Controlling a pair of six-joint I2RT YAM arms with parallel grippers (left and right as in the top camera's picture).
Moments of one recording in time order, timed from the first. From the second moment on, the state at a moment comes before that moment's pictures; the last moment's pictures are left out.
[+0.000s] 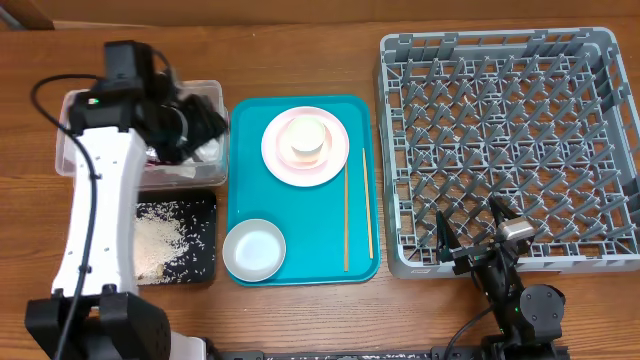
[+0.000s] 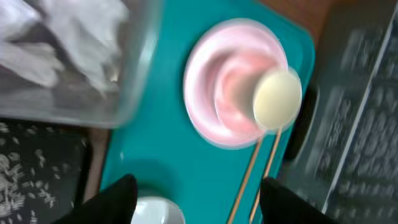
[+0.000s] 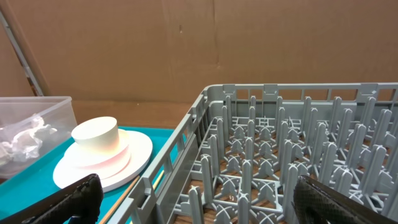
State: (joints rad) left arm 0.04 1.64 1.56 -1.13 0.33 -0.40; right arm 0.11 0.01 0.02 -0.02 -0.19 0.10
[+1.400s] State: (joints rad) left arm -0.45 1.64 1.40 -0.75 -0.10 -0.54; right arm 0.11 0.01 0.02 -0.02 -0.19 0.10
